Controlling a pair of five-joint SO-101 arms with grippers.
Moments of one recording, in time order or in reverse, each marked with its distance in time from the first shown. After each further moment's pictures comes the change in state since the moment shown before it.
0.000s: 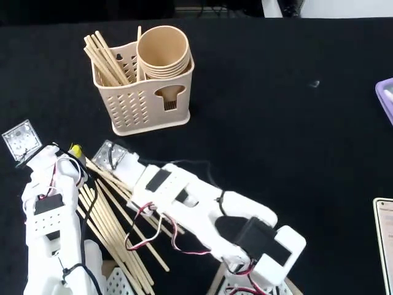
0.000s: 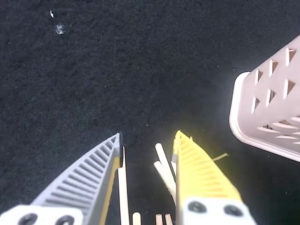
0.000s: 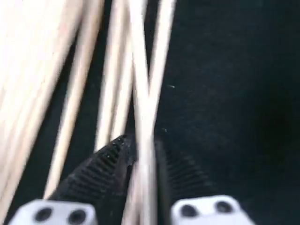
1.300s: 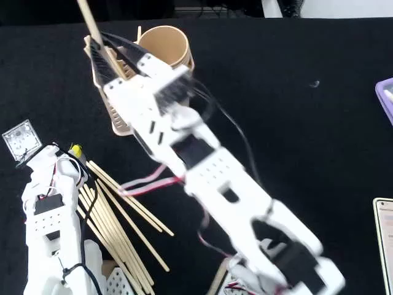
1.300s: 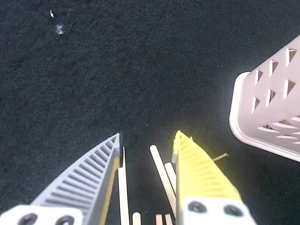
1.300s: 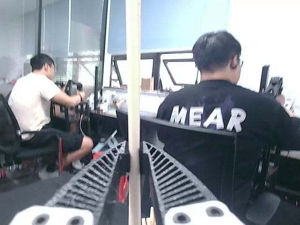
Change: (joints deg) left arm 0.0 0.0 0.0 0.0 0.0; right arm 11.4 -19.5 -11.3 -58.3 -5.2
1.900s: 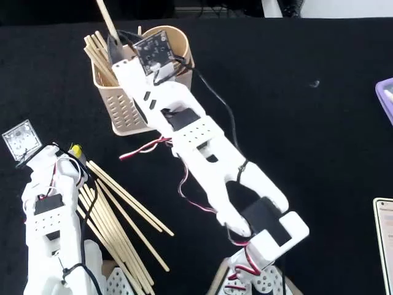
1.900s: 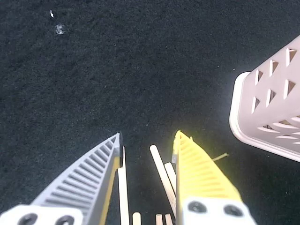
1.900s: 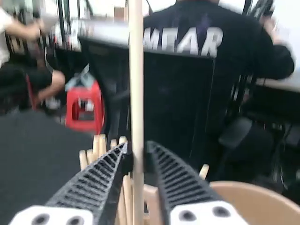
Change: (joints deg) left arm 0.0 0.0 0.0 0.0 0.0; right arm 6.8 23.9 -15.6 9.5 -0.1
